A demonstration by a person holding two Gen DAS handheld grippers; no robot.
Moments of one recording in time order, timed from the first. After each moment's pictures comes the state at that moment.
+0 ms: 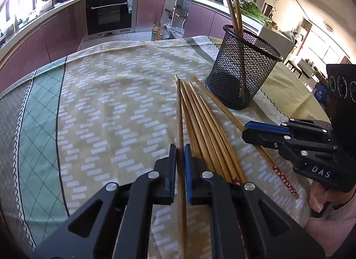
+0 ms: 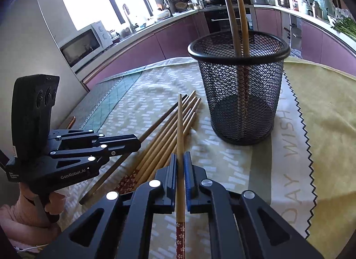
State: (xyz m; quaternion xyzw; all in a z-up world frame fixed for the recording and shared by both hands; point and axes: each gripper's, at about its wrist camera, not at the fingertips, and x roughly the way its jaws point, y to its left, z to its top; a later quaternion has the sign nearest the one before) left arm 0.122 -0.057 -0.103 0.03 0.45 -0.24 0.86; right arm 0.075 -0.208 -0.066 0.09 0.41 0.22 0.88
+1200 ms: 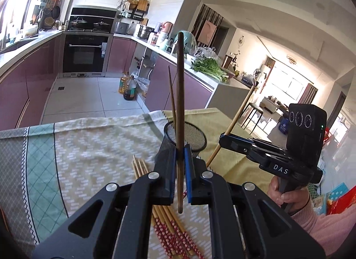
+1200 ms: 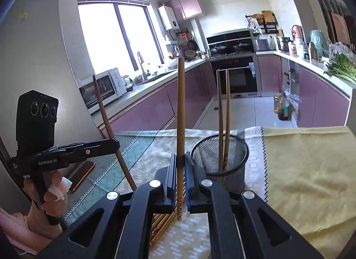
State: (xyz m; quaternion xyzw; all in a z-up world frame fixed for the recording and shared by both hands) left arm 0.104 -0.048 0.023 -0.06 0.30 -0.35 0.88; right arm 0.055 -0.259 0.031 0.10 0.25 0.22 0.94
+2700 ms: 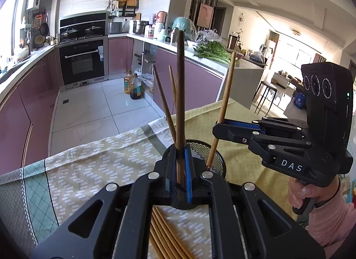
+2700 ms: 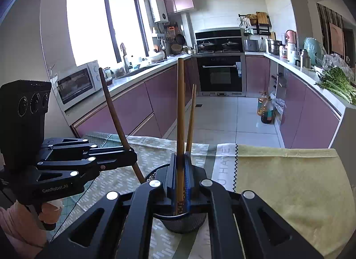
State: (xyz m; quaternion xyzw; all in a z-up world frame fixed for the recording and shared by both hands) left arm 0.170 -0.134 0.018 0.04 0.32 -0.33 0.89; right arm 0.124 -0.278 0.031 0.05 0.29 0.17 0.94
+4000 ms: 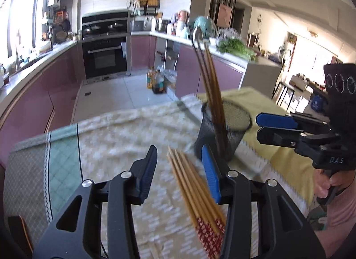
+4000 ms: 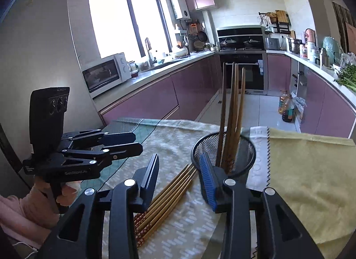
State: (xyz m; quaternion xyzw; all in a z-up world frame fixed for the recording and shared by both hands) left arm 0.117 -0.061 -0.022 0.04 0.33 -0.26 0.91; right arm 0.063 -0.236 0.007 0.05 0.30 0.25 0.92
